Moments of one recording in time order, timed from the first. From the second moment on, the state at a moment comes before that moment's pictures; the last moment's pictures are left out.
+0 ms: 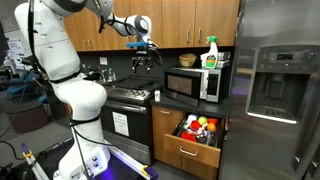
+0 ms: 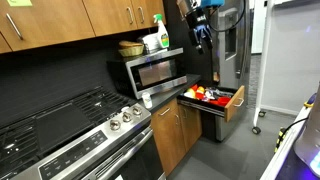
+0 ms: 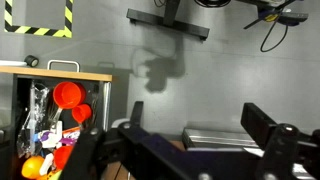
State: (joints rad) arm 0.06 -0.27 0.04 -2.12 -0.02 1.56 -0.11
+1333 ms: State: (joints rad) arm 0.02 -0.24 0.01 -2.13 -0.08 1.67 -0.11
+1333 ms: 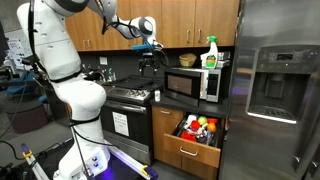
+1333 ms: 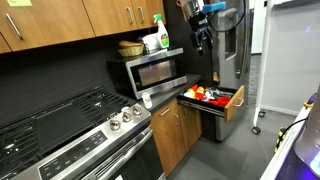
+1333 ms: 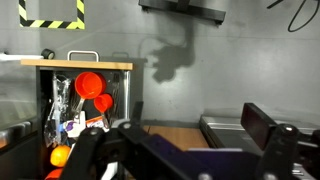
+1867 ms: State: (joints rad) arm -0.02 -0.20 -0.03 -2.15 -0.13 1.82 -0.09
